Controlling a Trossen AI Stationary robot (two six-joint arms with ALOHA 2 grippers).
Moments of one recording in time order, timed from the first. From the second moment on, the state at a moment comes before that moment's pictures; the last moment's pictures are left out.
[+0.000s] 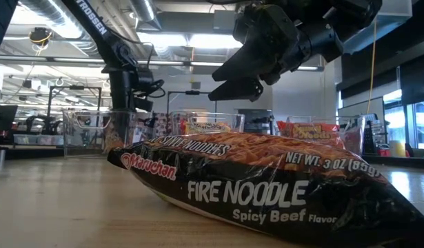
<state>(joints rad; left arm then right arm) 1.00 1.72 1.10 -0.68 0.01 0.72 0.06 1.67 0.84 0.37 -0.14 0.16</state>
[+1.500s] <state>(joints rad) 0.95 1.38 1.10 -0.61 -0.08 0.54 0.06 1.67 0.84 0.37 -0.19 0.16</state>
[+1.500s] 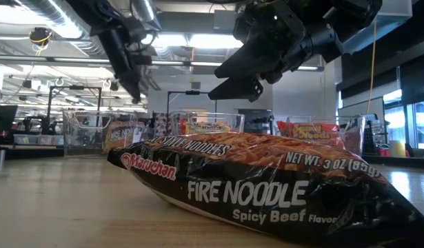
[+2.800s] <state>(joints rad) -0.27 1.35 1.10 -0.48 -0.33 -0.33 0.37 1.67 0.84 0.29 0.05 0.48</state>
